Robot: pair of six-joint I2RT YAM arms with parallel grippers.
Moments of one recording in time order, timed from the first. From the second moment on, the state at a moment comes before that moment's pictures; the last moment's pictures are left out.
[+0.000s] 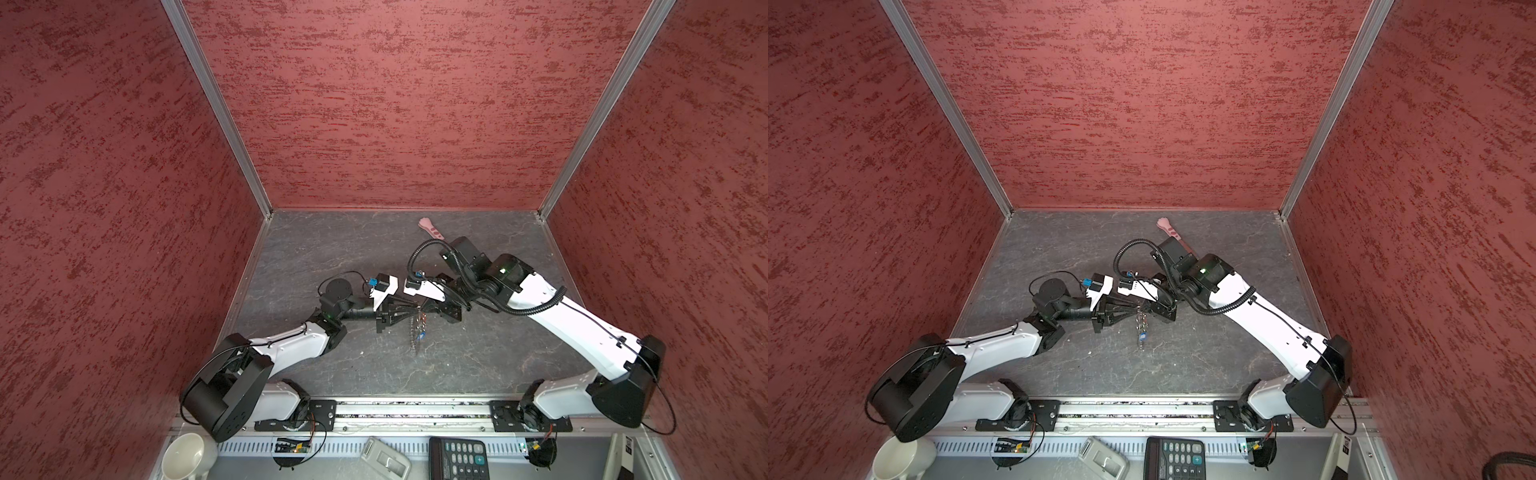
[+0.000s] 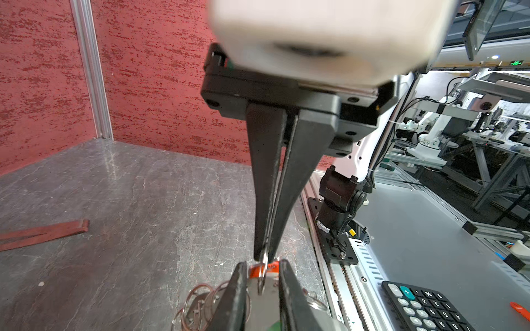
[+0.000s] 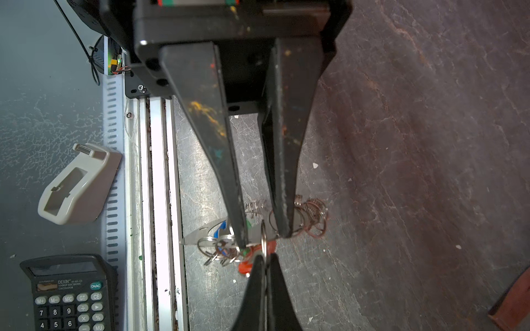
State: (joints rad) left arm -0.59 1.32 0.47 0.89 0.97 -0.19; right arm 0.76 1.41 1.40 -1.04 -0.41 -0.56
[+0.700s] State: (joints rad) left arm -0.60 1.34 0.51 0.79 1.00 -0.14; right arm 0.76 1.43 1.40 -1.05 -0.41 -0.56
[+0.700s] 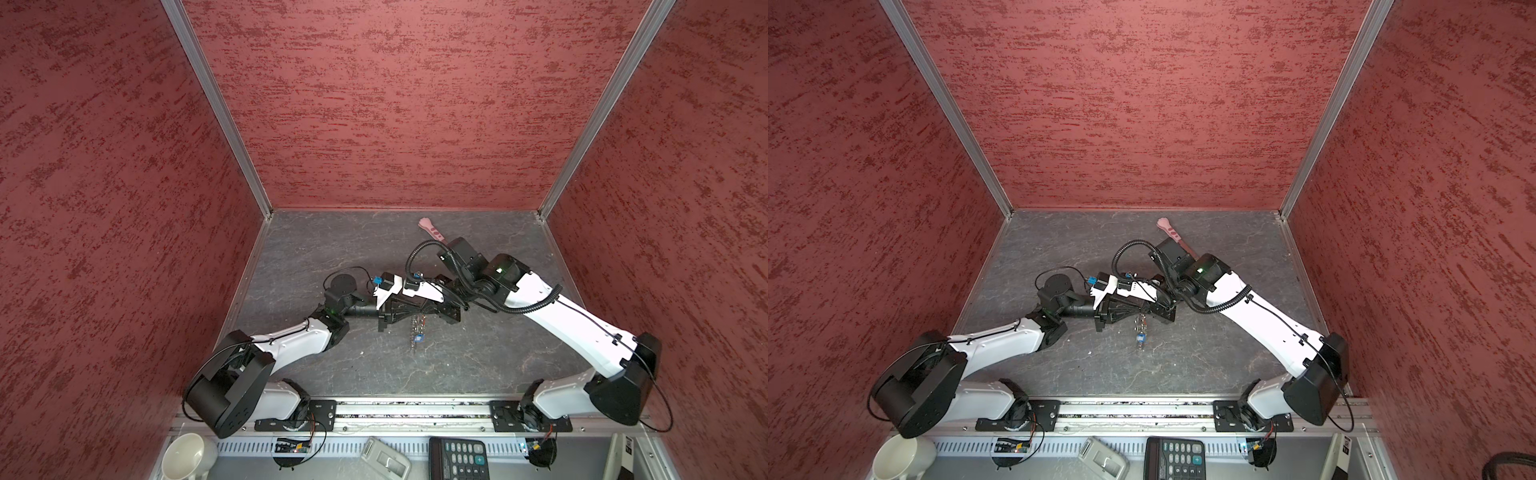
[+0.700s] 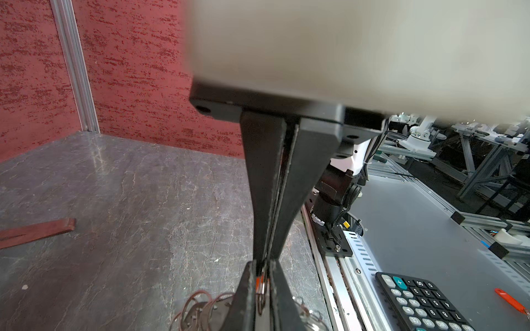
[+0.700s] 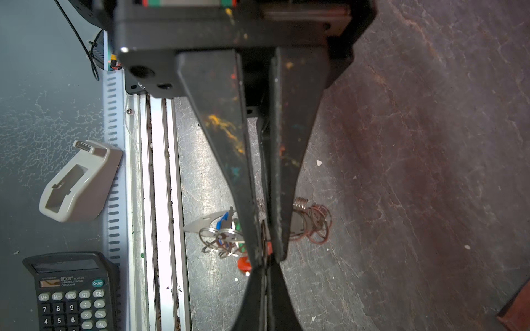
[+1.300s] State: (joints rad) left arm -0.60 1.34 0.48 0.87 0.93 -0.19; right arm 0.75 1.34 1.32 -0.95 -0.41 -0.50
